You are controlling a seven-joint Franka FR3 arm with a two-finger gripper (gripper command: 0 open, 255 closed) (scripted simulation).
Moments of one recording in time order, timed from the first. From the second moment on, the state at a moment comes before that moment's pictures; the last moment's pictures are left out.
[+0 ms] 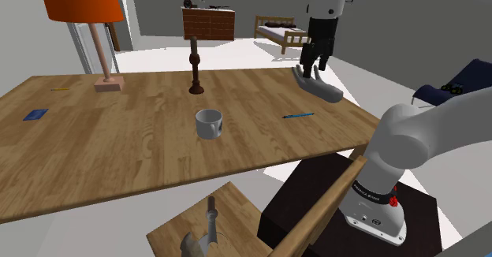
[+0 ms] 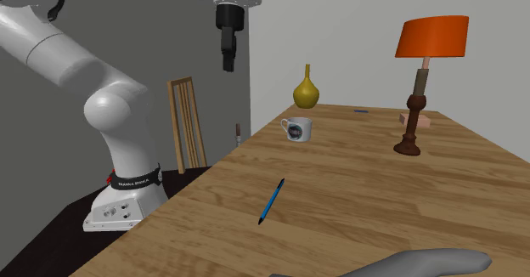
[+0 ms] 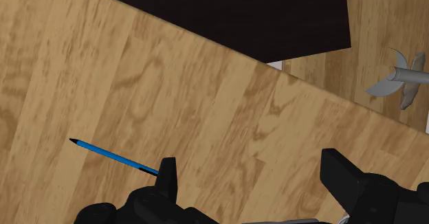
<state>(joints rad) 0.01 -0.81 0.01 -2.39 -0.06 1.50 0.16</state>
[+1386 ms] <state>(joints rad) 0.05 -0.22 0.10 -2.28 0.04 2.04 0.32</state>
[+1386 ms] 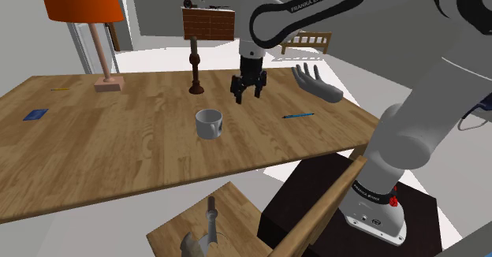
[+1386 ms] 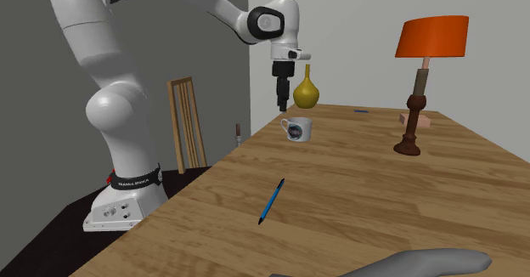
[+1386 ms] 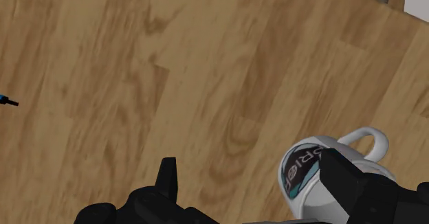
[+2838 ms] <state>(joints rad) 0.08 0.19 0.13 -2.08 0.03 2.29 0.39</state>
